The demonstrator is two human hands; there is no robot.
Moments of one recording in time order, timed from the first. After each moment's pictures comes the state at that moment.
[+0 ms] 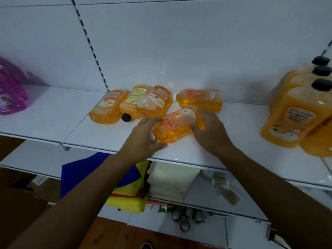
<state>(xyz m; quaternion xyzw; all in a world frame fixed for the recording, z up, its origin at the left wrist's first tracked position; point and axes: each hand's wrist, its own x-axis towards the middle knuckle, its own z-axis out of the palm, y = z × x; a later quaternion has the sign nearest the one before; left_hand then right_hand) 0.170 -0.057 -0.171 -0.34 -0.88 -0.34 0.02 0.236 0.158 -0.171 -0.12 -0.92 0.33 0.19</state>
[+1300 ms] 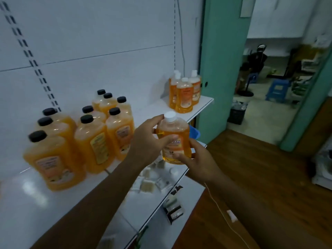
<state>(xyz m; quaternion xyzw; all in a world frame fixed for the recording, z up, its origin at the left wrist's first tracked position) 0.468 0.323 -0.091 -0.69 -0.51 -0.49 -0.17 0.646 0.333 -0.148 -0.42 -0.71 0.37 0.42</state>
